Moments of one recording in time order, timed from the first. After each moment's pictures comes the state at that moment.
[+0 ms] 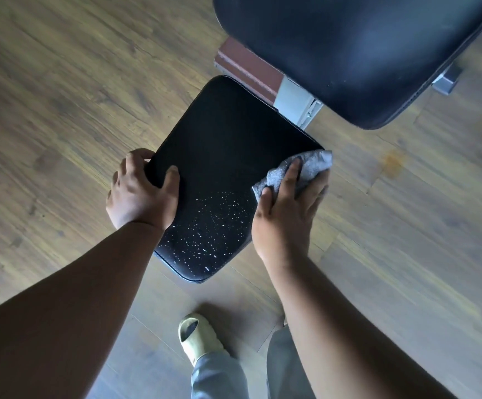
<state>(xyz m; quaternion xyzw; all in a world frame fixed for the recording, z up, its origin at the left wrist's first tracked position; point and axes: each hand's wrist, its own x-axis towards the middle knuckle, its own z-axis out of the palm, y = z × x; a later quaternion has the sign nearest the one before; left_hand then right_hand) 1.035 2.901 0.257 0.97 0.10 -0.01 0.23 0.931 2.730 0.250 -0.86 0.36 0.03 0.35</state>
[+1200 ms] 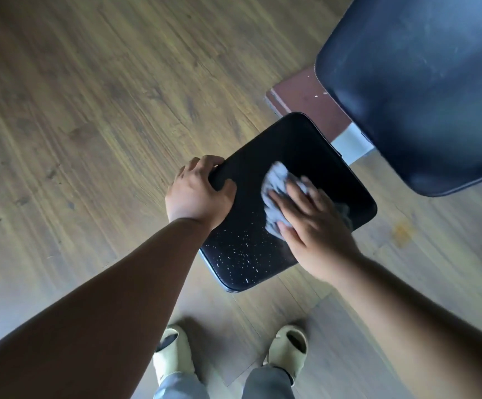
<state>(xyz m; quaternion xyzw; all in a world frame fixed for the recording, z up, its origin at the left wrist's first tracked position) 1.033 2.914 0.260 0.94 0.09 -0.03 0.31 0.962 2.698 0.252 -0.99 -0.15 0.06 0.06</state>
